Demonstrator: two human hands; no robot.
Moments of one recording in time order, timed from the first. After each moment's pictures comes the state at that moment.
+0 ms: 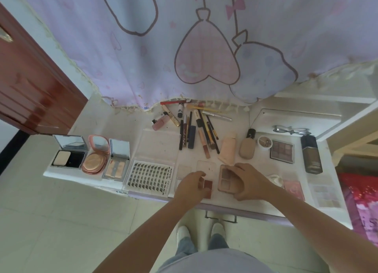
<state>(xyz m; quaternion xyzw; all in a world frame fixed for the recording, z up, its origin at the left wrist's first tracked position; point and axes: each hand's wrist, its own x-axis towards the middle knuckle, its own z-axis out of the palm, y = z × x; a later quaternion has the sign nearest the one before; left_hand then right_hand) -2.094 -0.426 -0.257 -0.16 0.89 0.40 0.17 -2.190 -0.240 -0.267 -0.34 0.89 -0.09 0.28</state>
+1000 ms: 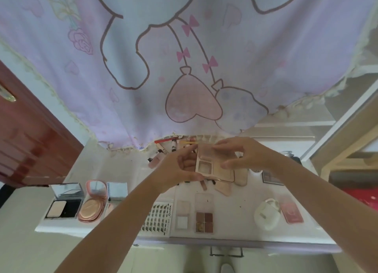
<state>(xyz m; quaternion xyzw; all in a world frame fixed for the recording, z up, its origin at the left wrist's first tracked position) -2.149 -0.482 -0.122 0.02 0.71 0.70 0.13 -2.220 -0.278 -0.084 -0.32 0.84 -0.37 0.23</state>
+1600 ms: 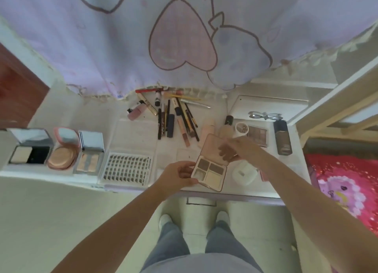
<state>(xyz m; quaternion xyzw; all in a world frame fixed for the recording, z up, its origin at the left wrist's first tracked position) -2.087 -0.423 -0.243 -0.17 0.68 0.68 0.22 -2.208 -0.240 -0.211 0.02 0.80 -0.46 0.38</state>
